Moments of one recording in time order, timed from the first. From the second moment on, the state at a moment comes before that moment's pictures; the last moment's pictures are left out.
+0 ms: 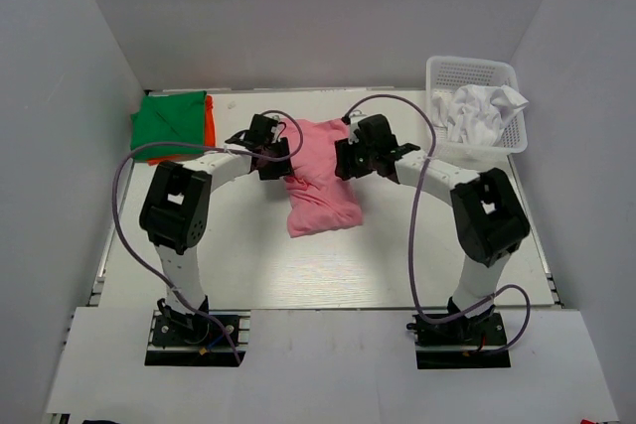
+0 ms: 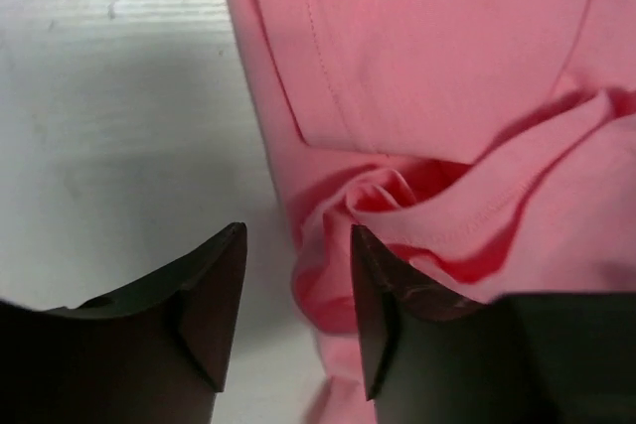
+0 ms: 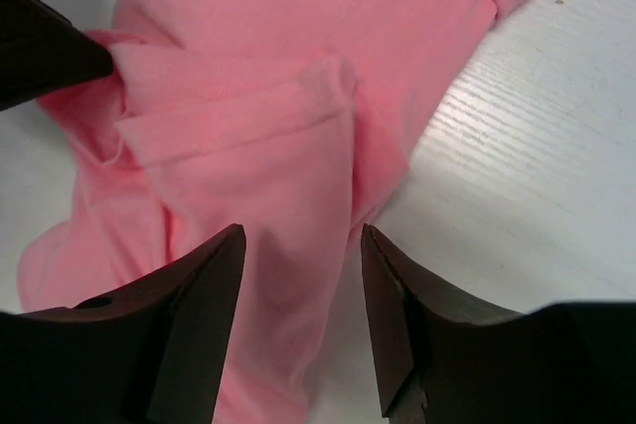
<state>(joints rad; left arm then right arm) -0.38 1.90 1.26 -0.29 0.07 -0.47 0.55 1.79 1.19 -0.15 -0.17 0.13</state>
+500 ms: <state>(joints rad) -0.38 1.95 1.33 -0.34 0.13 -0.44 0.52 1.92 1.26 -0.11 -0.15 0.19</state>
